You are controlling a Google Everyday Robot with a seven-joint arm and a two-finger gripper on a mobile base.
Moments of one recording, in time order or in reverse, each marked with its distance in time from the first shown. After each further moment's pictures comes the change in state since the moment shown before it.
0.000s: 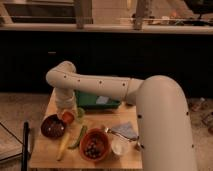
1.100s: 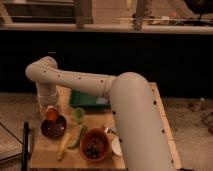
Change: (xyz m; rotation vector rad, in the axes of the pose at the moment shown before) arm 0.012 -0.076 -0.001 0.025 -0.045 -0.248
